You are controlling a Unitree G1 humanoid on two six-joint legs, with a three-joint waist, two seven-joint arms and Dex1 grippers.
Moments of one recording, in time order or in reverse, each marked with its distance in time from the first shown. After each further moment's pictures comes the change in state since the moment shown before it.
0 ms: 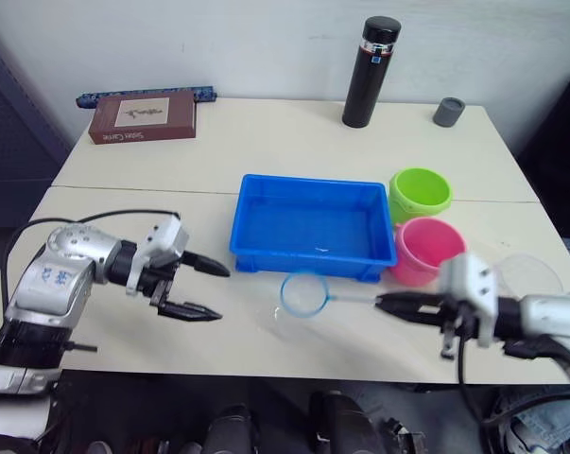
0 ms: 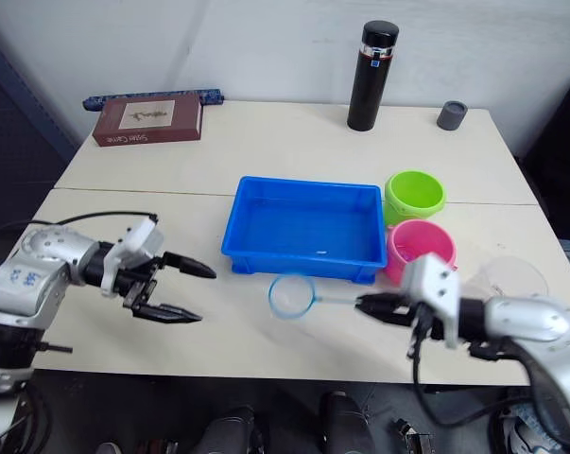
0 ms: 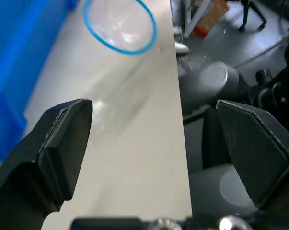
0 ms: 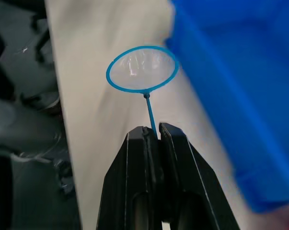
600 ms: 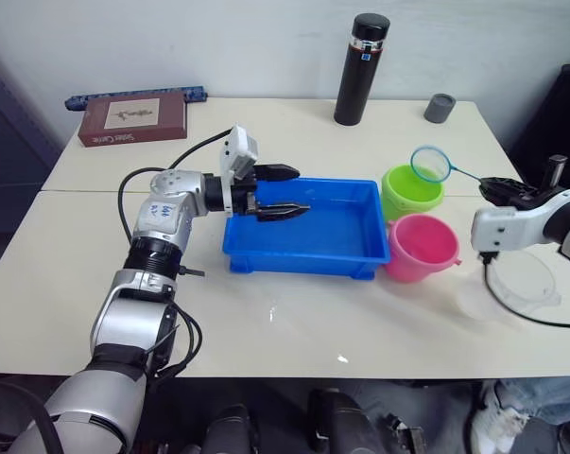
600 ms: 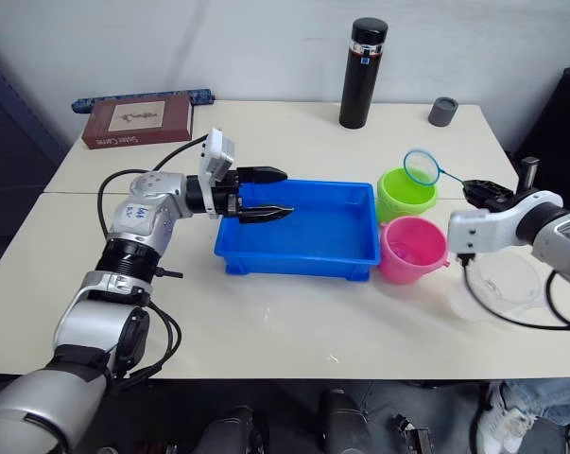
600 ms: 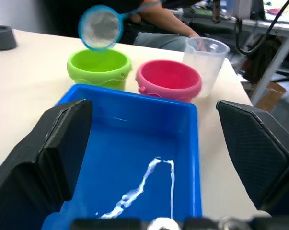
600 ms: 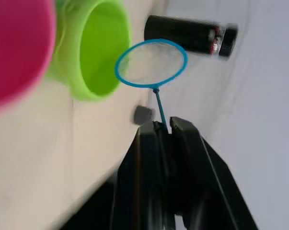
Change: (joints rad) left arm -0.613 -0.490 -0.006 0.672 0.103 -0.215 0.153; right arm -0.334 -0.154 -0.133 0.440 -0.590 -0.368 -0.429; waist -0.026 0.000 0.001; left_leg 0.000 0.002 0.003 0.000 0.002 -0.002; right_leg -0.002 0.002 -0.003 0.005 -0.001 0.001
